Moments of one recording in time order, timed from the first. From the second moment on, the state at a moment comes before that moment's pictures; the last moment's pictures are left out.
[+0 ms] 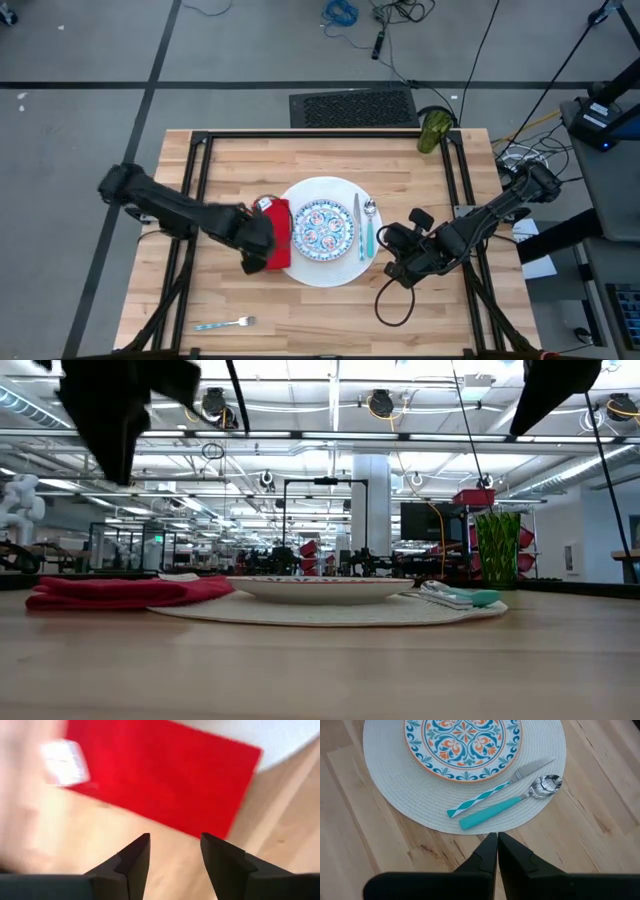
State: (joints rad) left arm -0.33 1.47 1.14 -1.20 -0.15 -0.72; right arm 0.56 1.45 1.23 -1.15 0.52 1.01
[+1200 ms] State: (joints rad) left arm -0.95 1.60 1.02 -0.74 0.05 -1.26; right arm 0.56 1.45 1.23 -1.15 0.55 0.96
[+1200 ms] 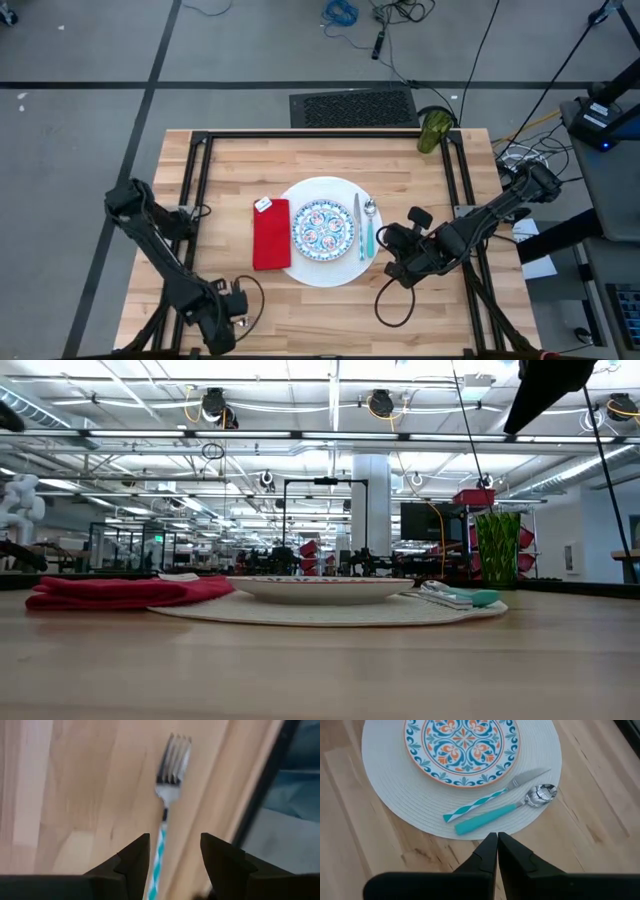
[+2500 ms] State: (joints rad) left arm -1.01 1.80 1.03 -0.70 0.03 -1.30; right arm 0.56 1.45 1.23 -1.13 0.55 0.97
